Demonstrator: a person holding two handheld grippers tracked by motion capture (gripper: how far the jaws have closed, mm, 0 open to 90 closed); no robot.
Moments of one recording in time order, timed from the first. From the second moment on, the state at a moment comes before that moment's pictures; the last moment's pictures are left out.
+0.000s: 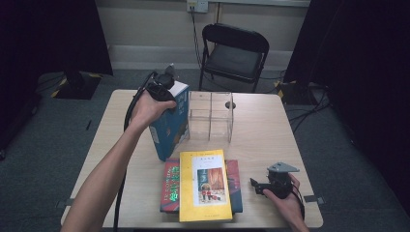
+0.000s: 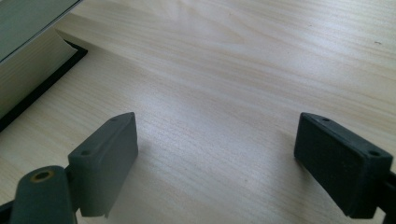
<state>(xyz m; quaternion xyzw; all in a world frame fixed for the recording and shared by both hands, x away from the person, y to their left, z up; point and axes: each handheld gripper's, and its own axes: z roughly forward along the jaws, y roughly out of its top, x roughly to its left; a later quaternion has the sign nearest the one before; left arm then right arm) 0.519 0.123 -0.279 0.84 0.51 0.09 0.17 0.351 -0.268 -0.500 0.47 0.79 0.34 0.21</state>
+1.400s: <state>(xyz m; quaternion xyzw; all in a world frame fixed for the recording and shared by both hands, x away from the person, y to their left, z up) 0.550 0.125 -0.273 0.78 0.55 0.15 0.24 0.350 -0.268 -0.500 0.47 0.79 0.34 0.21</state>
